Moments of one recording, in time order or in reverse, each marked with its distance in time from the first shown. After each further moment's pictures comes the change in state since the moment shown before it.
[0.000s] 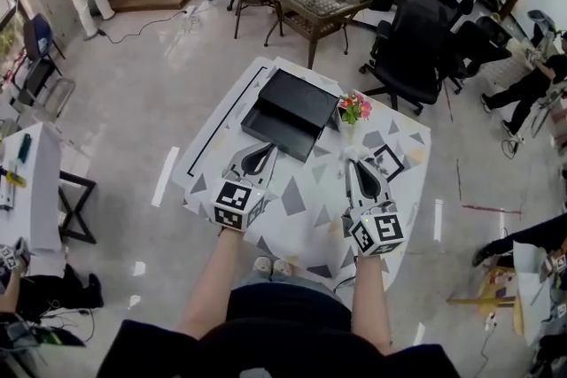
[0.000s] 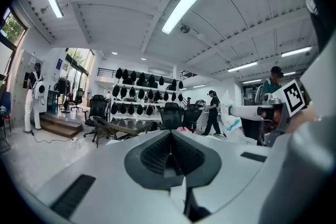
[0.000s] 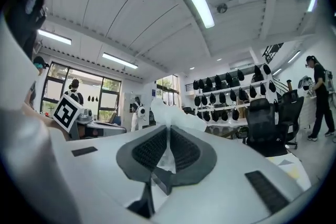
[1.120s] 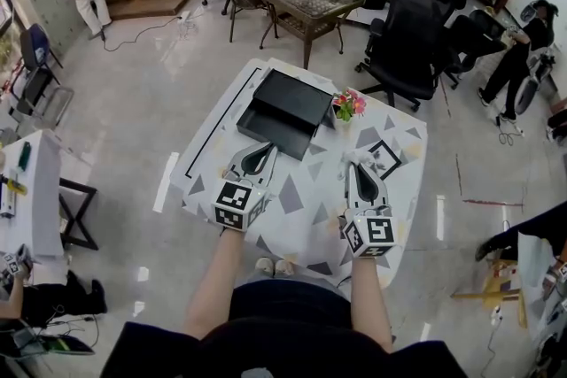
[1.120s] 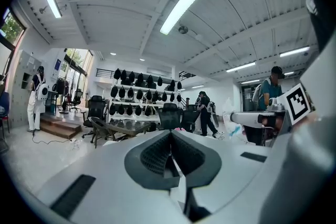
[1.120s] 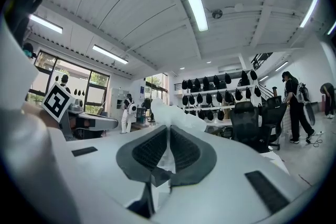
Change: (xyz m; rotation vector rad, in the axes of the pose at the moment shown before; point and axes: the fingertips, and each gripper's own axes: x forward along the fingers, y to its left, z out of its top) left arm 0.003 -0.013 0.002 0.009 -0.007 -0.012; right arm -0.019 -0.014 -0.013 -0.026 0.008 -0.153
